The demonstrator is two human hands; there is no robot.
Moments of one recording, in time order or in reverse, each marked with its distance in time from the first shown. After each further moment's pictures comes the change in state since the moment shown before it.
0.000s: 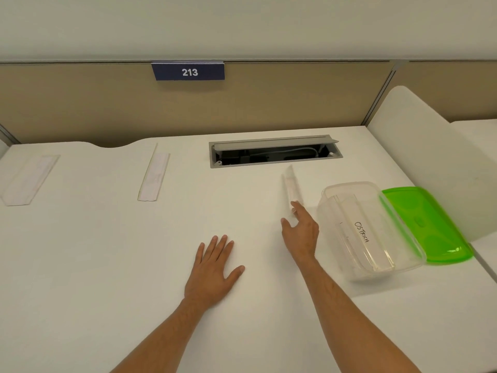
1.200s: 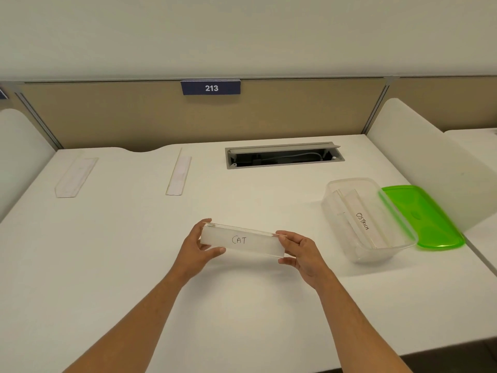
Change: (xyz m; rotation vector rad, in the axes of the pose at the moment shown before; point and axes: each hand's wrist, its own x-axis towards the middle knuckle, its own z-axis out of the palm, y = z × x) left_hand -0.053 -0.040 -0.091 -1.044 0.095 -0.195; right_hand -0.099 -0.009 -0.043 0.746 -0.598 0.392
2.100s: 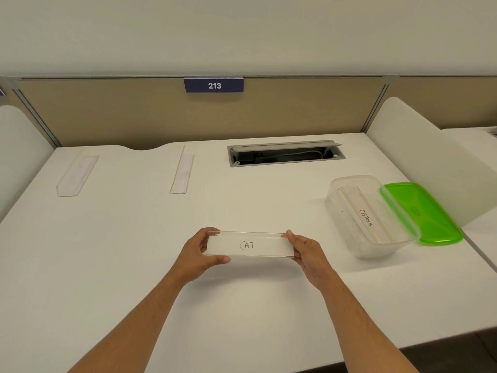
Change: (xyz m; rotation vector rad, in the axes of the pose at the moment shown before) left_hand -0.013 -0.002 -0.023 0.035 -0.090 -0.007; right_hand -0.011 0.005 0.018 -0.042 0.062 0.018
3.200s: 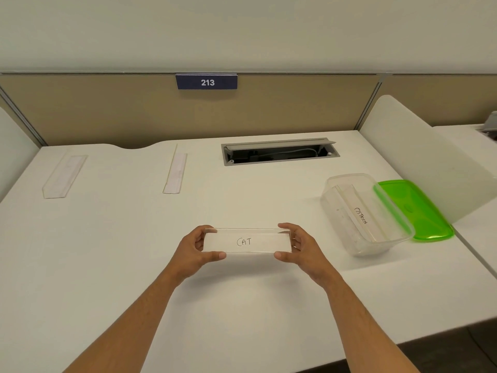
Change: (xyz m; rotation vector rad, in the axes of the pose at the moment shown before) left_hand 0.012 0.000 -0.002 -0.143 -0.031 -0.044; right_hand -0.001 -0.005 -0.011 -0.285 -0.124 -0.191
